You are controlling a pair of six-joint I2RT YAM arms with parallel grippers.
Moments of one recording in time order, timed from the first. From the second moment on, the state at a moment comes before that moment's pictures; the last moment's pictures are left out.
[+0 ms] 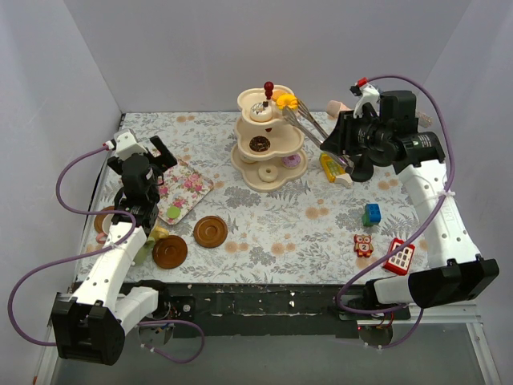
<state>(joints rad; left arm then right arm) -0.13 0.99 0.77 0.11 -0.43 -0.33 0.22 1.34 1.58 -0.82 -0.49 0.14</state>
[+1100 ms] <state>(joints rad) -0.13 0.99 0.77 0.11 -0.40 -0.33 0.22 1.38 1.60 -0.82 -0.48 0.13</state>
